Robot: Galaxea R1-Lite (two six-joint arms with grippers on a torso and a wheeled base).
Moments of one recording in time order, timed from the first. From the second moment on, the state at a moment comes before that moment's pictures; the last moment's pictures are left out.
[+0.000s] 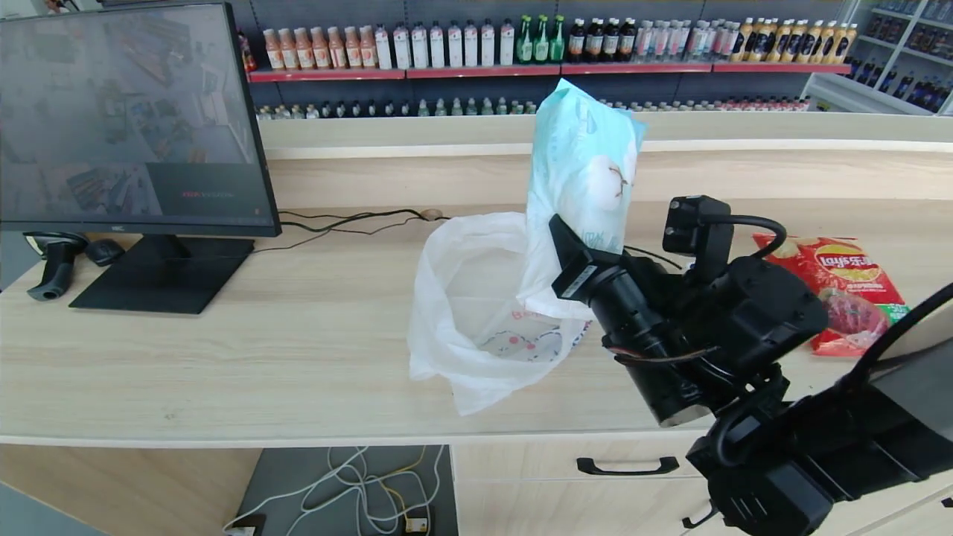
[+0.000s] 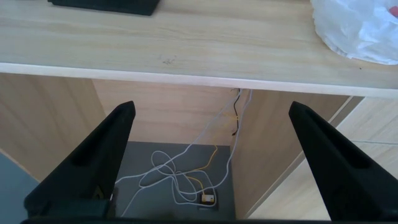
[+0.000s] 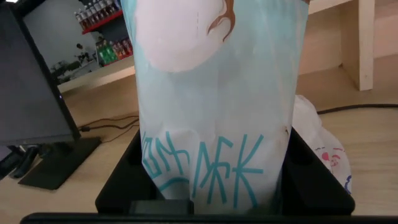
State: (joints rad) left arm 0.00 0.00 0.00 0.00 0.00 0.00; right arm 0.72 1.98 -0.81 -1.57 -0.43 0.20
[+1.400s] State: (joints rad) left arm 0.00 0.00 0.00 0.00 0.00 0.00; right arm 0.75 2.27 -0.94 -1.57 -0.48 0.26
